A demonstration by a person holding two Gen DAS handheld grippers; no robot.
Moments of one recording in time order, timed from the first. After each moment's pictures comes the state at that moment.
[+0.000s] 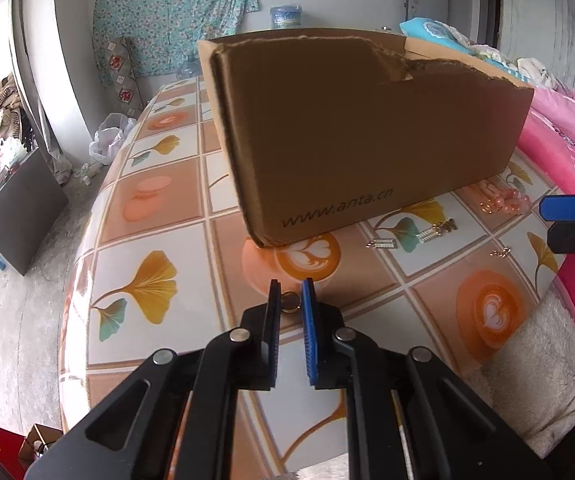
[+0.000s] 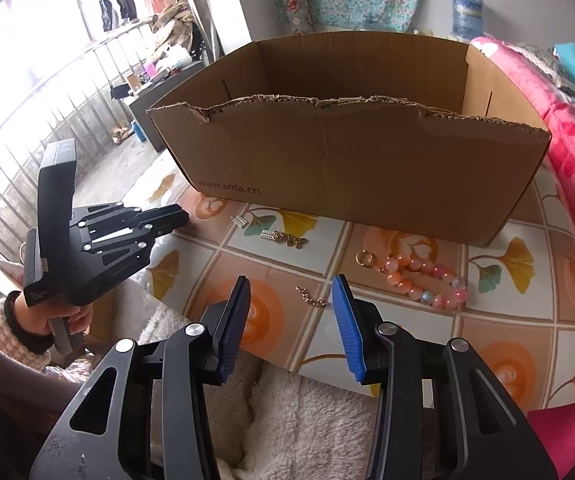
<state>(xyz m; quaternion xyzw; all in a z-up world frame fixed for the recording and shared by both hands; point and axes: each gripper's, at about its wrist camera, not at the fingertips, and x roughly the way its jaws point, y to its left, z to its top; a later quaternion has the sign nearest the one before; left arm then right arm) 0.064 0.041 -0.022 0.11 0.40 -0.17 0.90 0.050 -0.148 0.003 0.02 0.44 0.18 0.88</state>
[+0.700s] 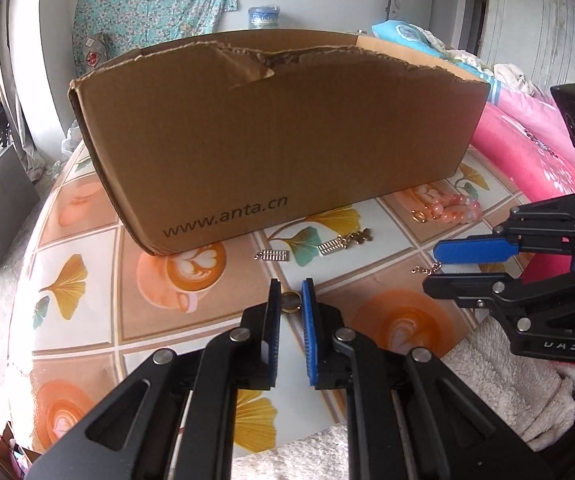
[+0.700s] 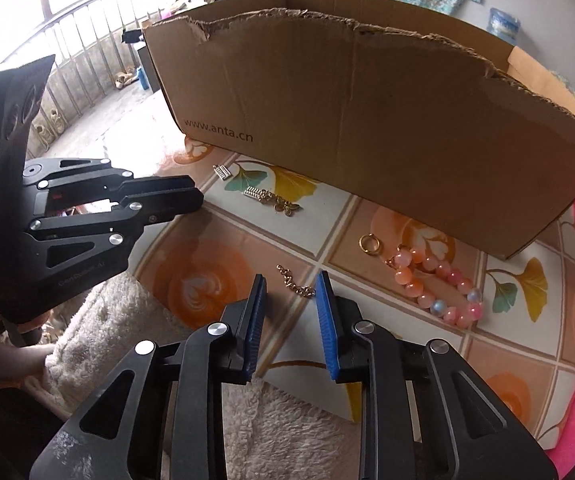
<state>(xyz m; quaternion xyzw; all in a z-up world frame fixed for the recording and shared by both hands) 0.047 -0.006 -0.023 0.08 0.40 -0.22 0.89 0.063 -0.134 -0.031 -0.09 0.46 0.19 0.86</state>
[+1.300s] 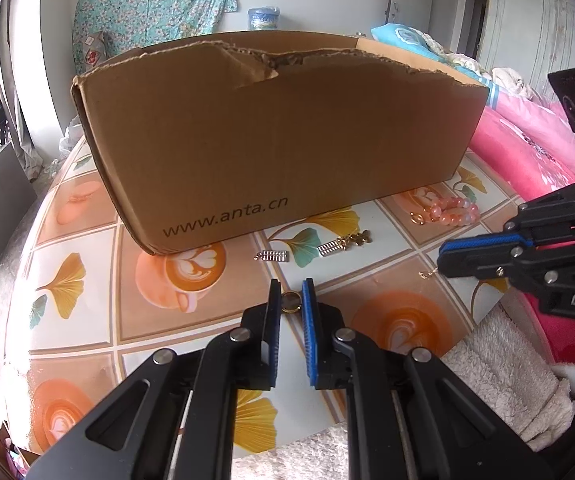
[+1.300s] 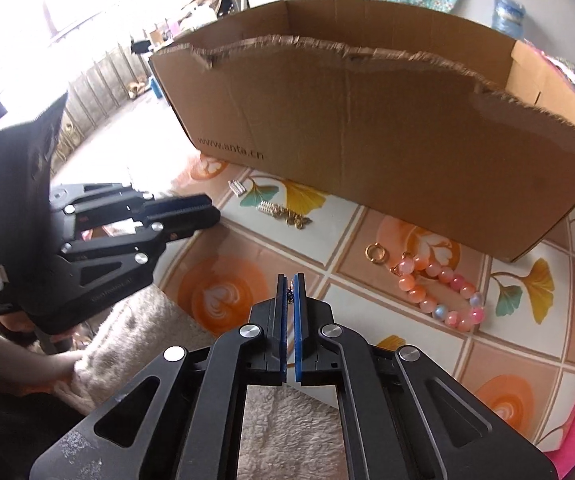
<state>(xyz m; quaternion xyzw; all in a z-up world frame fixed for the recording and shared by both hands) 0.049 -0.002 -0.023 0.07 0.40 -0.22 0.89 0.067 -0.145 -0.012 -0.04 0.47 0.22 0.85</state>
